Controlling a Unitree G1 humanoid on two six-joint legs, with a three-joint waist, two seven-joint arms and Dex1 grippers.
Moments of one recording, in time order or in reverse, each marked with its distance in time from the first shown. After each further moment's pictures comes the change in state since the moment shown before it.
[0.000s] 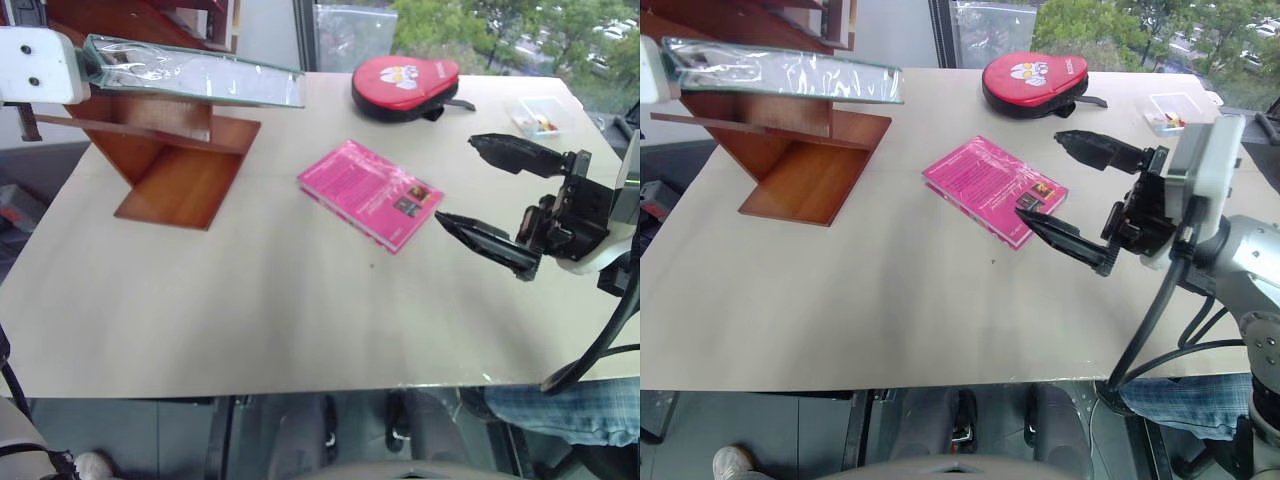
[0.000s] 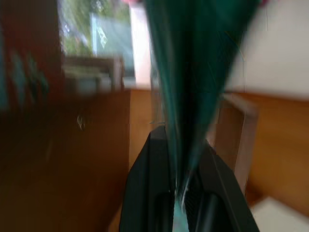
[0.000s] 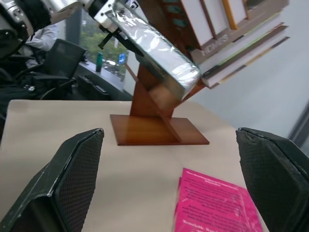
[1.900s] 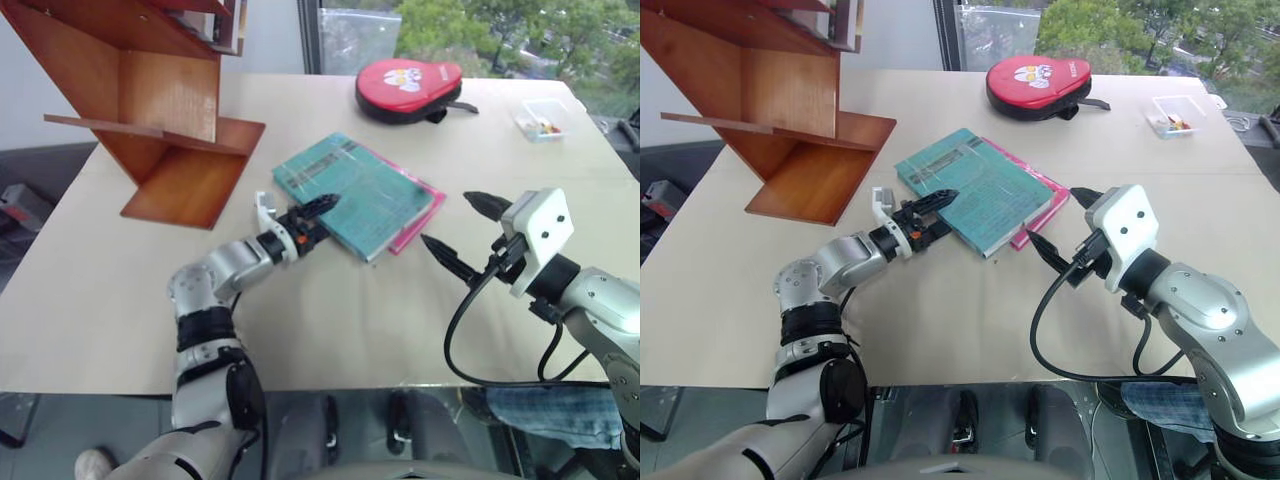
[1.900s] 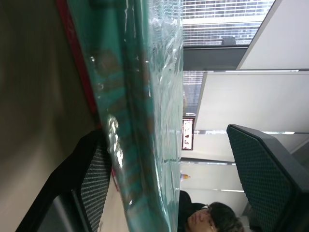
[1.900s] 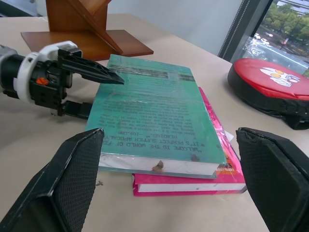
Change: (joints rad) left arm 0.598 -1.094 0.660 -0.373 -1.565 1.805 1.369; right arm 0.191 0.130 0.161 -0.118 -0.426 0.178 -0.259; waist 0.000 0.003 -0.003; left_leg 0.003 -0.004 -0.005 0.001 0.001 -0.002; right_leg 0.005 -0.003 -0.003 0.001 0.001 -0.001
